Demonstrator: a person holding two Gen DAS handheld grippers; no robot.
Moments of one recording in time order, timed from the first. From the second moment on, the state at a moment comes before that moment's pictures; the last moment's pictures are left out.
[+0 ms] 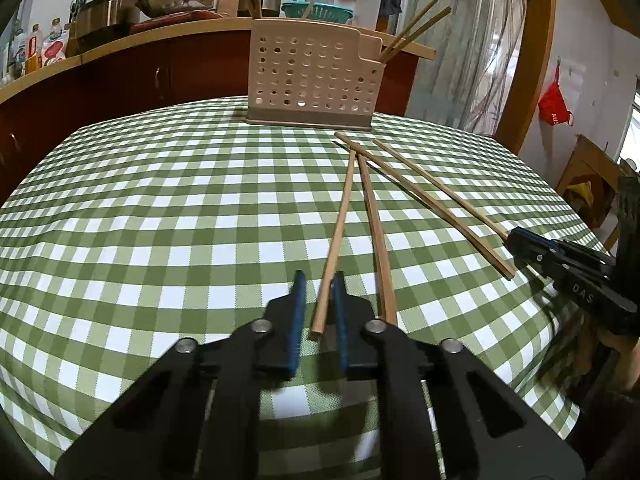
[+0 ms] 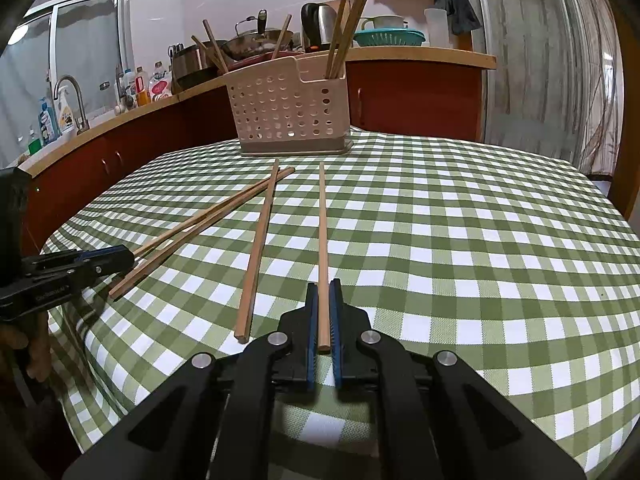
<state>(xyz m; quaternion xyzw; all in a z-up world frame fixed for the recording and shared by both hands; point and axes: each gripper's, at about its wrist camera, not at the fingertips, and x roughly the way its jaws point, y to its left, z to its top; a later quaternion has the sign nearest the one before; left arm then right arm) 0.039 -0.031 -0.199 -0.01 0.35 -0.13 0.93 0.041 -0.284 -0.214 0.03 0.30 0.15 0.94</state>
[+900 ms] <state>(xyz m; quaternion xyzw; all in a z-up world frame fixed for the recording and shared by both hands) 0.026 -0.013 -0.130 -0.01 0.24 -0.11 0.96 0.023 -0.286 -0.154 0.02 0.20 0.14 0.97</state>
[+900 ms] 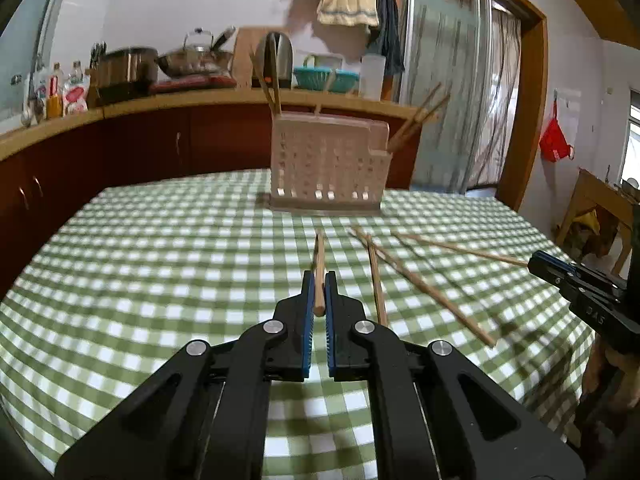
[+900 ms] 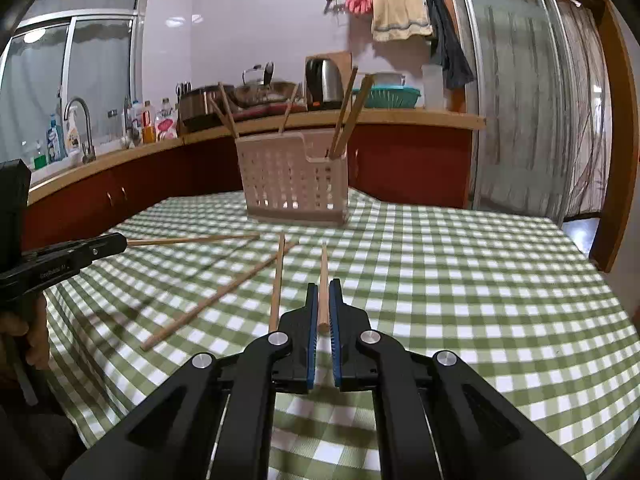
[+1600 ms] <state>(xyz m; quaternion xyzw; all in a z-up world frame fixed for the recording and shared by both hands) 0.045 0.018 -0.041 -0.04 0.20 -0.08 0.98 0.039 -0.302 -0.065 0.04 0.16 0.12 0.98</state>
